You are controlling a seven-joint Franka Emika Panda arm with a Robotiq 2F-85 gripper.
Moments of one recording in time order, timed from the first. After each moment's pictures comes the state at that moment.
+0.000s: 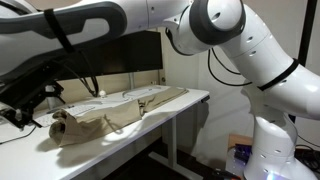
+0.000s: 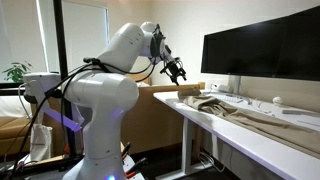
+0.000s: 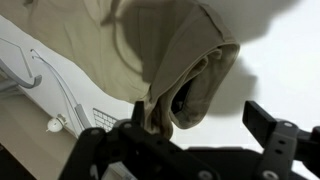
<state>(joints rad) 0.59 0.73 0.18 -1.02 -0.72 1.57 0.68</state>
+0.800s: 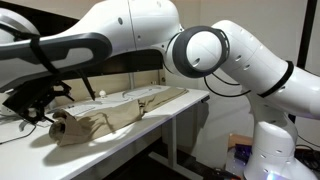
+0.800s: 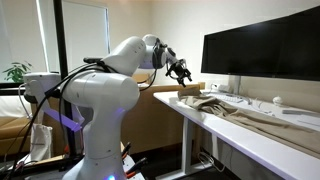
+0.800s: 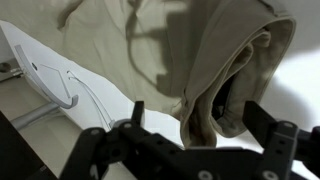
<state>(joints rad) 0.64 0.94 0.05 -0.71 -0.71 1.40 0.69</state>
